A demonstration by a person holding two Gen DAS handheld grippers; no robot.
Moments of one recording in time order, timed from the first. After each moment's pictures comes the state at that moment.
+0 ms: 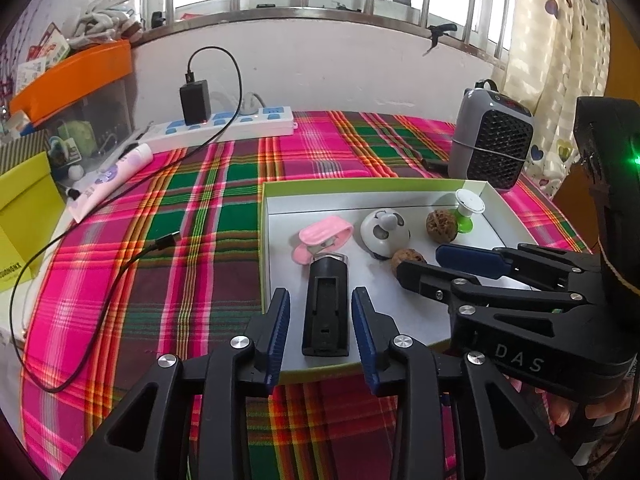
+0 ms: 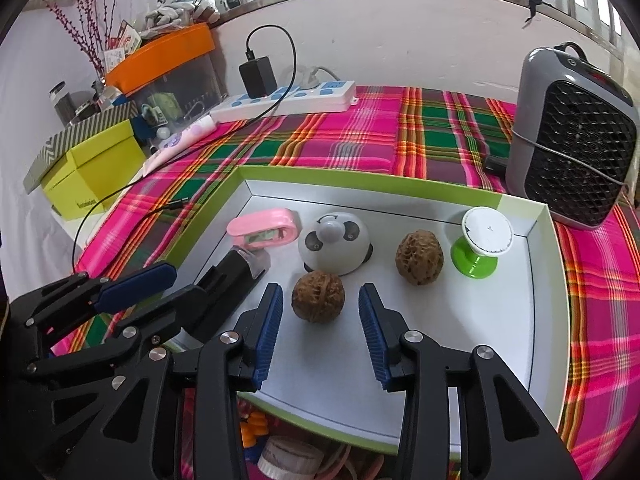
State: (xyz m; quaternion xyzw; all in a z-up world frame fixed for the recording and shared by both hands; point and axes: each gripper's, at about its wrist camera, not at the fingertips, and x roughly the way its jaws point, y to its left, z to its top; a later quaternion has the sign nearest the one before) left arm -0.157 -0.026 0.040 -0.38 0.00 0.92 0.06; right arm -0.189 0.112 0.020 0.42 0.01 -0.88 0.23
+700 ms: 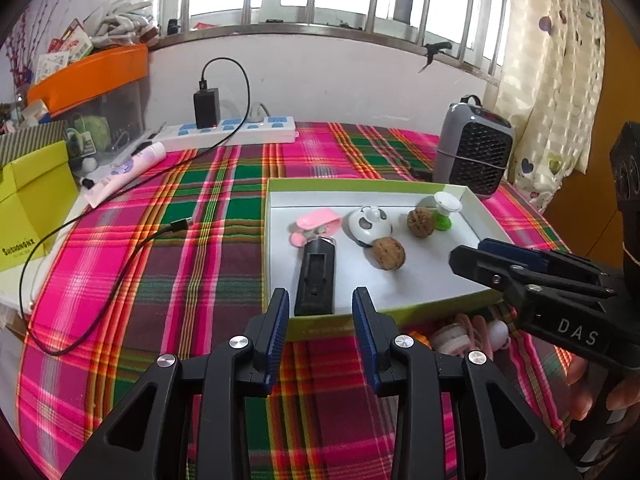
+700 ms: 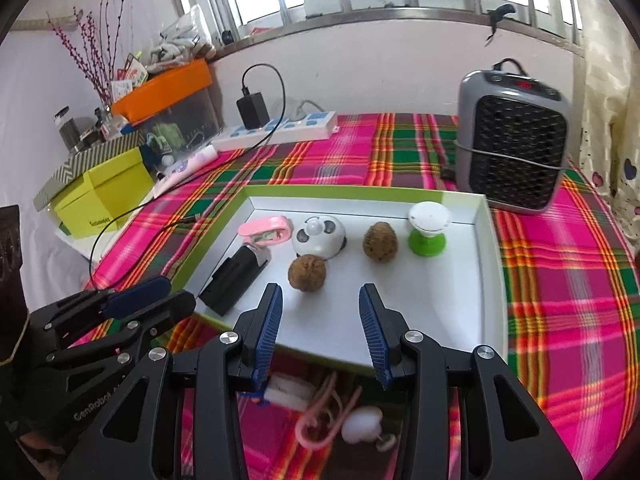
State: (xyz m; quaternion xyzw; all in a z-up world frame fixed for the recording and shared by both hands) left arm -0.118 -0.029 0.049 -0.36 -0.03 0.93 0.06; right arm -0.145 0.145 0.044 0.38 -0.02 -0.90 0.21
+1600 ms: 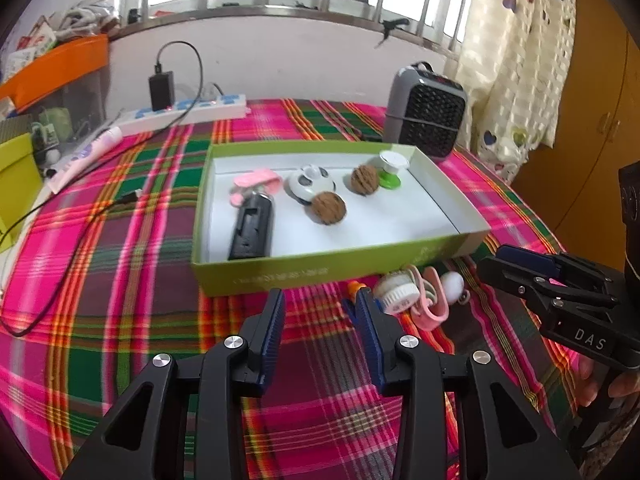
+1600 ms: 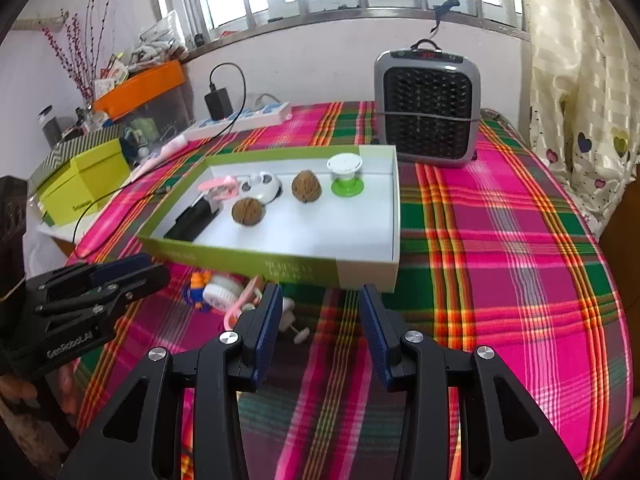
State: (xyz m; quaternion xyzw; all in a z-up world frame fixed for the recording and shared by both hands) left arm -0.099 -0.002 0.031 -0.39 -0.02 0.91 0.13; right arm -0.098 0.195 0.030 0.39 -0.01 -0.91 0.17
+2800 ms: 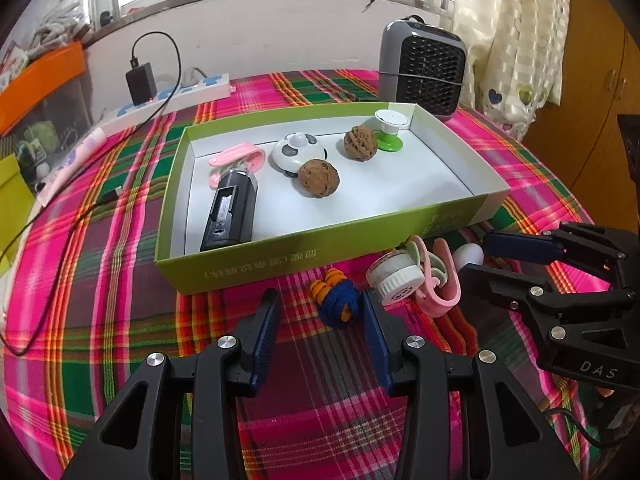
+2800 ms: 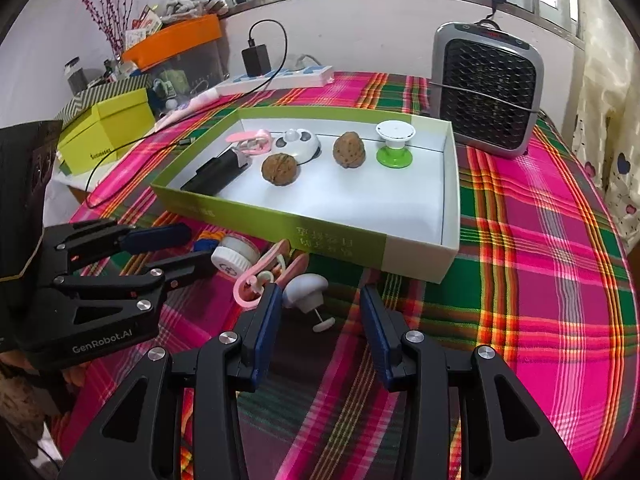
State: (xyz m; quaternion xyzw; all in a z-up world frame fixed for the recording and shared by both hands) left arm -0.115 0.020 0.014 -0.43 0.04 0.90 0.12; right arm -0.109 0.173 0.013 0.42 0.04 -0.88 0.22
